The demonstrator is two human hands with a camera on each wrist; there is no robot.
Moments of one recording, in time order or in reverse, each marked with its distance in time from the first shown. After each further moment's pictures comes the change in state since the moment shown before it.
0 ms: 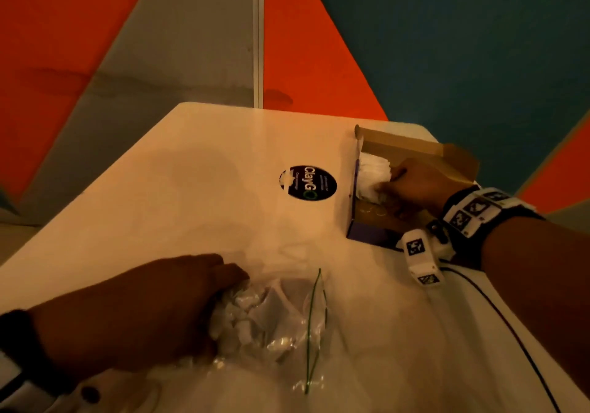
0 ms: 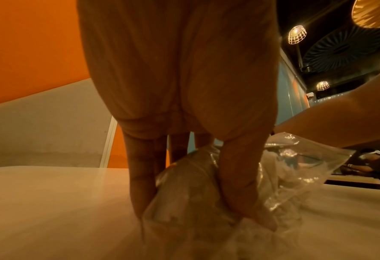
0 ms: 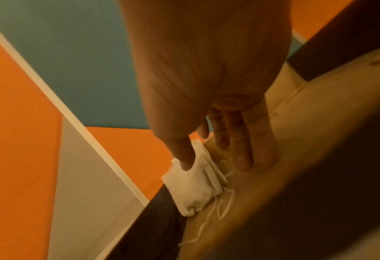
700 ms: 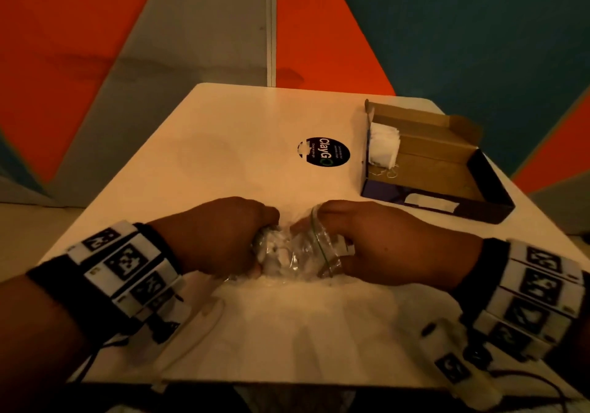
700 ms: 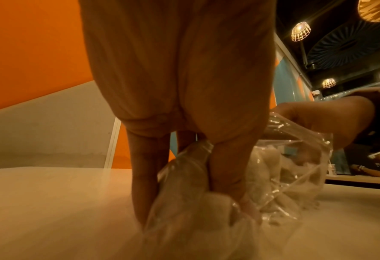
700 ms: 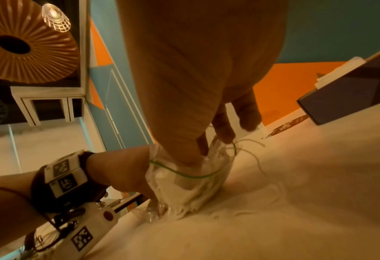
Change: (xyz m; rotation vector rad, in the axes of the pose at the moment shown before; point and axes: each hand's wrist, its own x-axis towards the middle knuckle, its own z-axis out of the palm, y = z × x) left_hand 0.006 0.000 0.003 0.008 0.174 0.038; right_hand -0.207 -0.068 0.068 -0.458 -0.317 -0.869
